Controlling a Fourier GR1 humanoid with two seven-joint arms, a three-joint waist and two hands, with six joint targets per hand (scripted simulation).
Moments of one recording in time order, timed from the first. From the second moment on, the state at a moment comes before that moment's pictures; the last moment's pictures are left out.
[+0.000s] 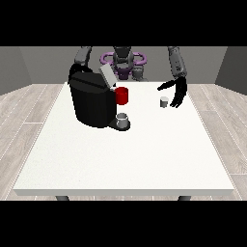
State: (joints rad) left arm -0.43 0.39 0.11 -0.81 -0.30 -0.13 -0.18; right arm -0.20 -0.04 -0.05 -1.39 0.02 -0.16 -0.05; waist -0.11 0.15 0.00
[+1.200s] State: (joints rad) left arm -0.54 0.41 0.06 -0.59 -0.56 0.13 -0.32; right arm -0.21 -0.02 -0.03 -1.39 -0.01 -0.17 -0.06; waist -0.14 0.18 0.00
